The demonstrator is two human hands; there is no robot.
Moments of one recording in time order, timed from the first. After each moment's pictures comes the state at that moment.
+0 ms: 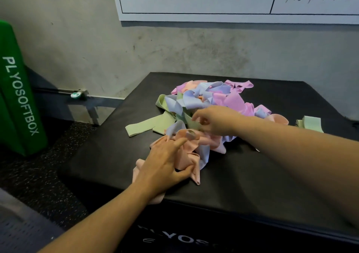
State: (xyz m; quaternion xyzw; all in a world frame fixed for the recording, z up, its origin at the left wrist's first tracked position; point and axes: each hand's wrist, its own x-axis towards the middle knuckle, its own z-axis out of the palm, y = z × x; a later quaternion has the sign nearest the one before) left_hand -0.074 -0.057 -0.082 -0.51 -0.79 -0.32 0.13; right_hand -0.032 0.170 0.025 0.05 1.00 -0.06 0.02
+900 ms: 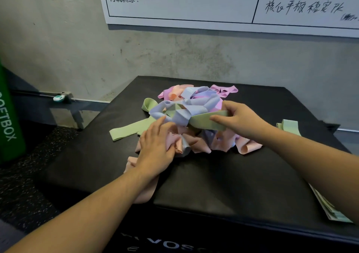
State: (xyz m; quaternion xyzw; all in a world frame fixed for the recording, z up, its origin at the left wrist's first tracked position) left_hand -0.090 -0.004 -0.074 -0.39 -0.85 -0.32 0.12; right_hand 0.049 0.206 0.043 0.16 0.91 -0.35 -0.17
